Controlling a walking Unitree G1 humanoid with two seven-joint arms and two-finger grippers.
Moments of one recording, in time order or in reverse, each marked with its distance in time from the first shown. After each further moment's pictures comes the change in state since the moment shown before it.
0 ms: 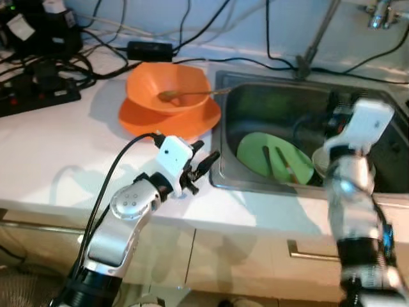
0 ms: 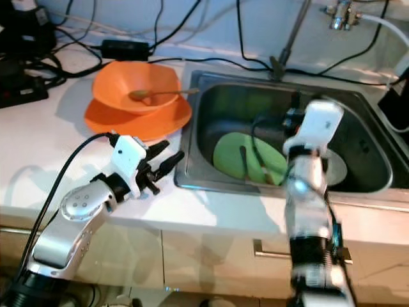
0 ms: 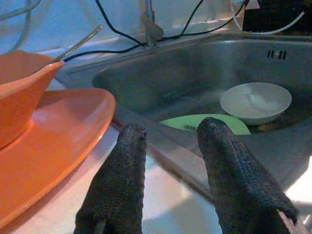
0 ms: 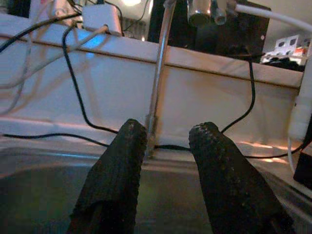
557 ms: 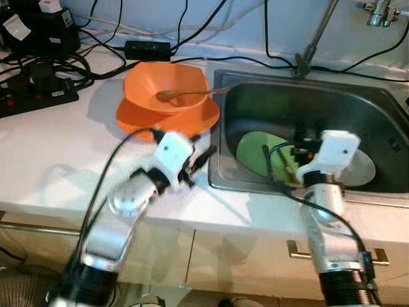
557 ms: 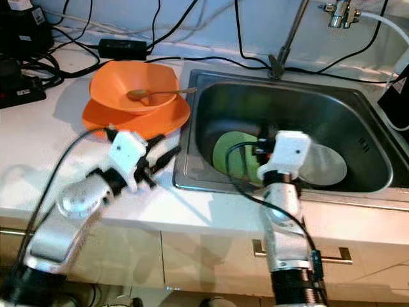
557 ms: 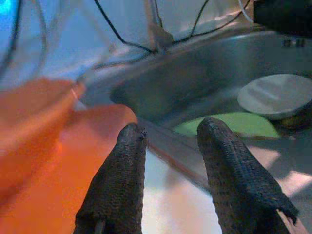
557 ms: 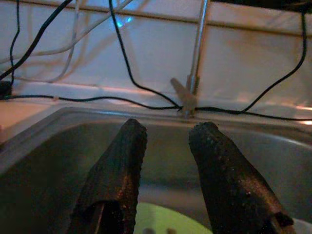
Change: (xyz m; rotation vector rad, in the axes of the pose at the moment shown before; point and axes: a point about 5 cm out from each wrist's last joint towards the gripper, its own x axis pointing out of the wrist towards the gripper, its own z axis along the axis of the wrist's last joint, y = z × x) left arm 0.005 0.012 0.017 0.176 -0.032 0.025; right arm -0.042 0.036 -0.018 0.076 0.123 0.098
